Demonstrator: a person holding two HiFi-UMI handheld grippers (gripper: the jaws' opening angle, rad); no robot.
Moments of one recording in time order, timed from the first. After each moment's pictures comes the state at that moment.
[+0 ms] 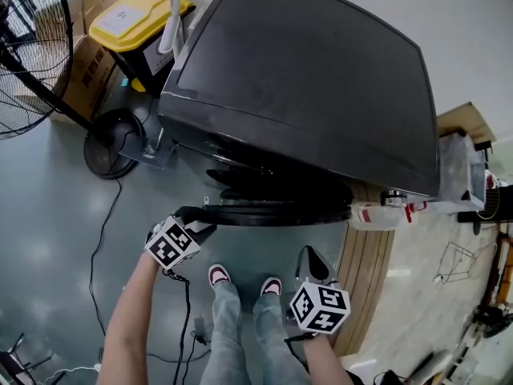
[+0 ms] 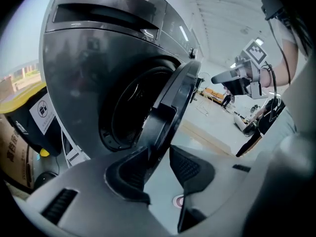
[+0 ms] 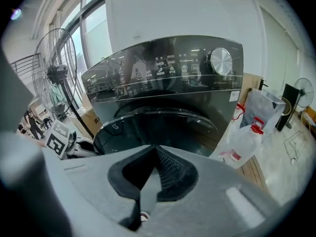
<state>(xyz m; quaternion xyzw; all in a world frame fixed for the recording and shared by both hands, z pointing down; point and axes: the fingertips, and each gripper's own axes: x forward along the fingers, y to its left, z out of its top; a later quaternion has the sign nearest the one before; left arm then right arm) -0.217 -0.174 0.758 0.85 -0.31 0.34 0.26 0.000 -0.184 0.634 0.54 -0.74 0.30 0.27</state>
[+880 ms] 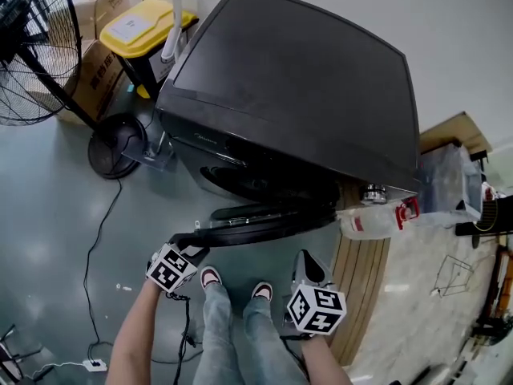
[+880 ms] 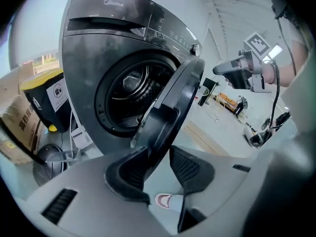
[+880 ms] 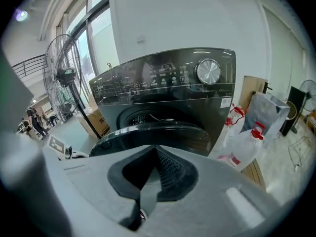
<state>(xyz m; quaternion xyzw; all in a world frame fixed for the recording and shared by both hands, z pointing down) -0.180 -0.097 0.757 0.80 -0.38 0.33 0.32 0.037 -0.169 0.611 0.51 -0.77 0.29 0.26</state>
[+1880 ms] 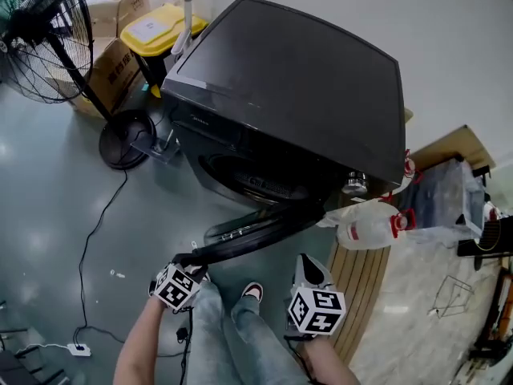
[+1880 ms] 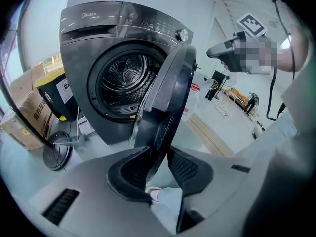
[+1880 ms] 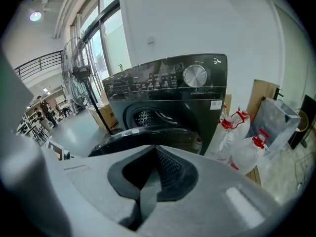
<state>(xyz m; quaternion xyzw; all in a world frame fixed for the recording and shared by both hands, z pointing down) -0.105 -0.014 0.756 0.76 -0.43 0.36 0.32 0.096 -0.141 0.599 0.45 -0.80 0.26 0.28</state>
